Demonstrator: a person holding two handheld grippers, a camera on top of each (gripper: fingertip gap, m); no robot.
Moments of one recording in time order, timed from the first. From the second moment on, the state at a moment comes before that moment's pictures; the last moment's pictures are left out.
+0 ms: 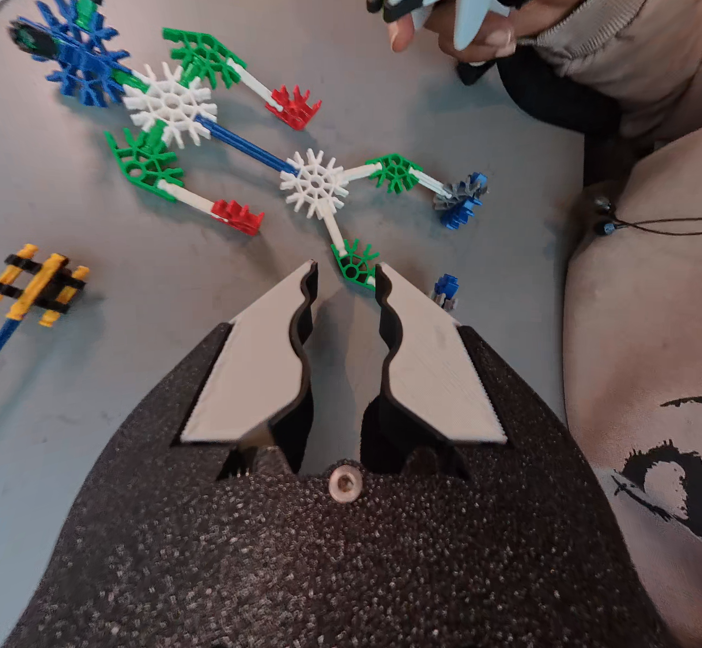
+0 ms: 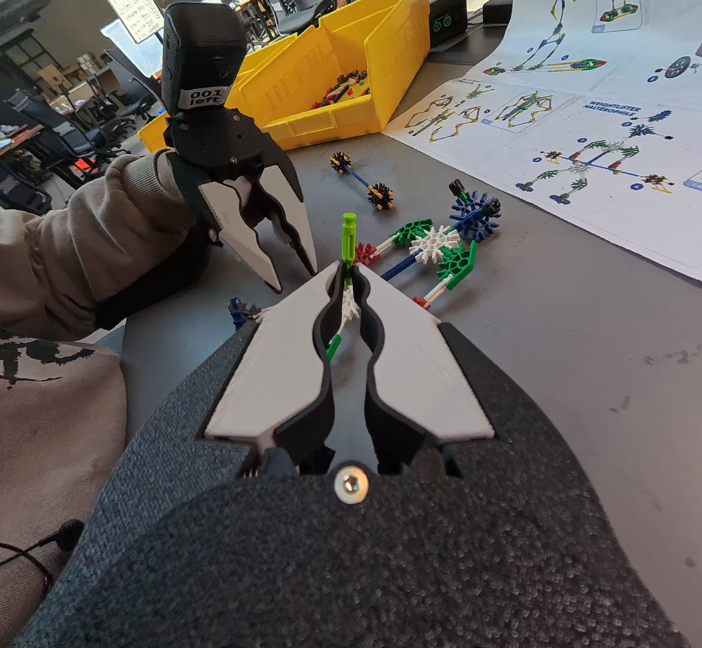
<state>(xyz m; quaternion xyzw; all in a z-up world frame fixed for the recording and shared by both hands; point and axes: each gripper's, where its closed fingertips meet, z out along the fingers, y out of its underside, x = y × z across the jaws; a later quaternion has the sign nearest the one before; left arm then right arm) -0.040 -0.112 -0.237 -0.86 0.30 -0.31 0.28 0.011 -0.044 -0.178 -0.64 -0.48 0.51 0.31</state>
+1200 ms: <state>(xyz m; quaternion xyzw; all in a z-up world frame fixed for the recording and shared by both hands) -0.003 -0.085 -0.227 -0.82 0.31 -0.24 0.41 0.055 -0.058 -0.238 -0.75 -0.53 0.35 0.17</state>
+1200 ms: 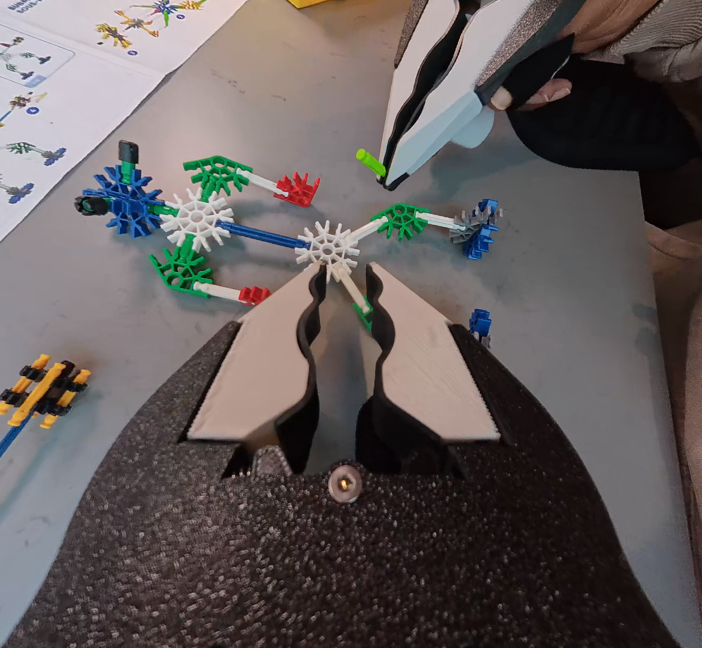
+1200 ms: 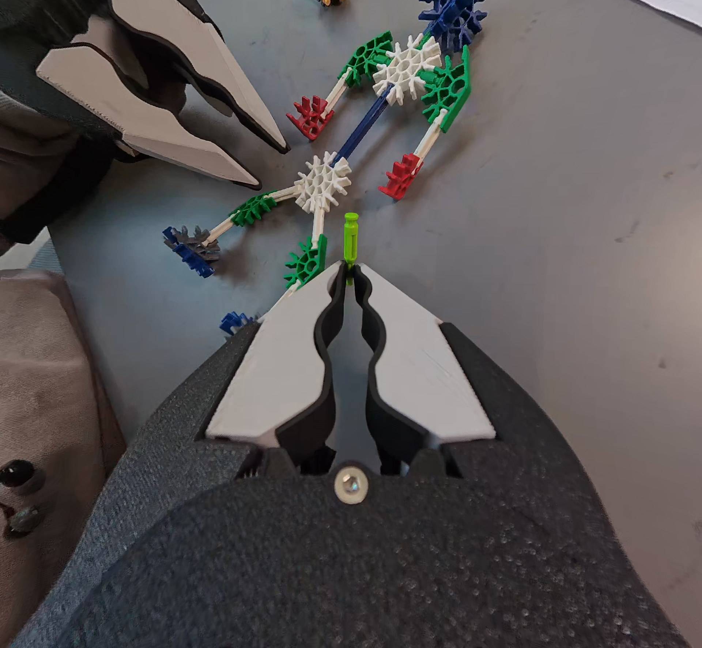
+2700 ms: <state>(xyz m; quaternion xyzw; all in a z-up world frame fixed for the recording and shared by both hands) 0.034 -0.004 -0.236 -0.81 0.49 -0.09 0.30 0.065 -0.013 -0.254 -0.58 -0.77 0.19 0.19</state>
